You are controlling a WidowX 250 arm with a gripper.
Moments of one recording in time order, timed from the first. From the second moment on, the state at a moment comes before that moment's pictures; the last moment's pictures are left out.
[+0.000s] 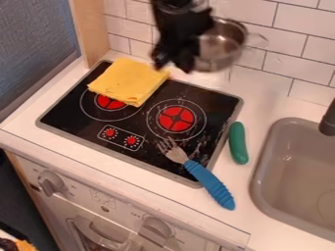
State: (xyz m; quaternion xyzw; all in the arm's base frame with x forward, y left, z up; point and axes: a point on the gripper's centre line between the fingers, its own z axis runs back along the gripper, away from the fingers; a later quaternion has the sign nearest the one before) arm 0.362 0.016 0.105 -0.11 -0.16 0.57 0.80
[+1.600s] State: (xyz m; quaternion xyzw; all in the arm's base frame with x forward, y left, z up) arm 0.356 0.142 0.040 -0.01 -0.09 0.67 0.74
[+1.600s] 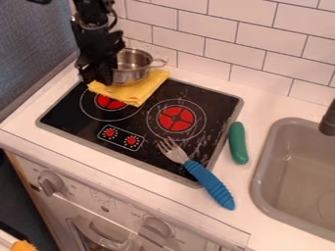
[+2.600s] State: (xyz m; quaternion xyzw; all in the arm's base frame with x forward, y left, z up) arm 0.354 0.140 0.062 -0.03 -0.09 0.66 0.75
